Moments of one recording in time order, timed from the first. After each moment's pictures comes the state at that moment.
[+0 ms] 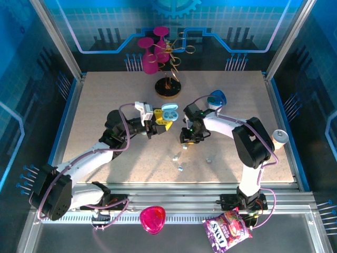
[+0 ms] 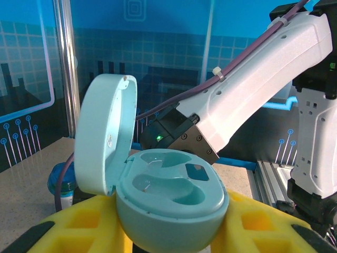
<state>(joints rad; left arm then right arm) -0.46 1.21 0.65 0.72 0.81 -0.17 0.55 1.86 1.19 -0.69 -0.29 0.47</state>
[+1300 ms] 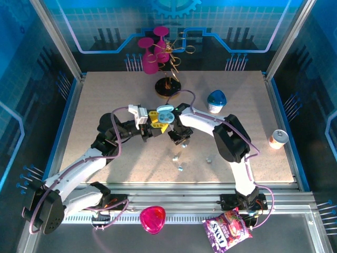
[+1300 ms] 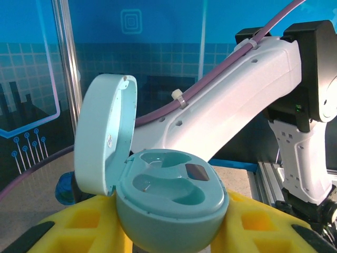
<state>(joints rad) -0.46 1.06 0.64 0.60 0.79 -0.12 0.75 2.11 1.62 -1.09 0.07 0.24</state>
